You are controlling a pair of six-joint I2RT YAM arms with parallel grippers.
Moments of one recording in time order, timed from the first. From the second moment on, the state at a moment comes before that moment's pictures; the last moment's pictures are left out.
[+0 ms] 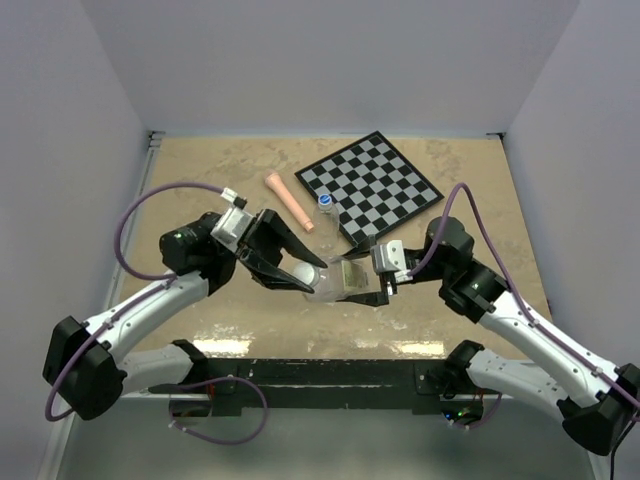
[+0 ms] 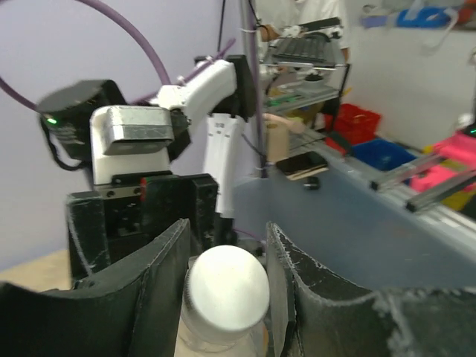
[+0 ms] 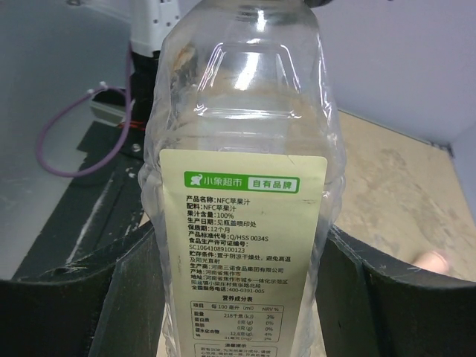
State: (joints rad) left arm -0.64 1.15 0.82 1.36 1.25 -0.85; right arm 0.75 0.86 0.82 -0.07 -0.91 -0.43
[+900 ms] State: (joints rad) left arm -0.76 0.79 0.69 0.80 0.60 -0.15; right arm 0.74 0.76 0.74 0.07 -0.55 -0.41
